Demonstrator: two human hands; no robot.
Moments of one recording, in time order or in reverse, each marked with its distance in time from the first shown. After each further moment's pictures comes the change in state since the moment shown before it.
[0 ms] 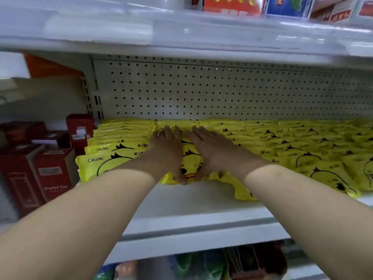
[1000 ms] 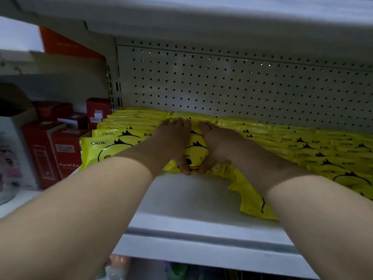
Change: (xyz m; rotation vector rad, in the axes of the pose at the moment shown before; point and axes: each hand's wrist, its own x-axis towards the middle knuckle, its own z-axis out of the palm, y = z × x) left_hand 0.033 -0.007 0.009 -0.047 0.028 -0.067; right_hand 0.036 0.012 -0.004 -0.008 -0.101 0.003
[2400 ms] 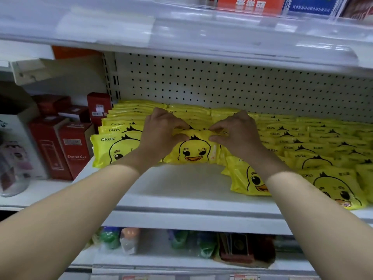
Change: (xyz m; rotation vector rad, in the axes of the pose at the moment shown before) left_hand -0.054 -0.019 0.008 -0.610 0.655 0.026; right_hand -0.048 0.032 0.011 0.423 0.600 0.037
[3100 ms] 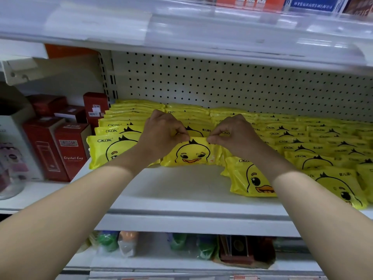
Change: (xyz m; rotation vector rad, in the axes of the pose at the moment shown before) left_hand 0.002 0.000 -0.003 -0.129 -0.128 -0.030; right_hand 0.000 0.003 -0.004 0.211 -0.174 0.028
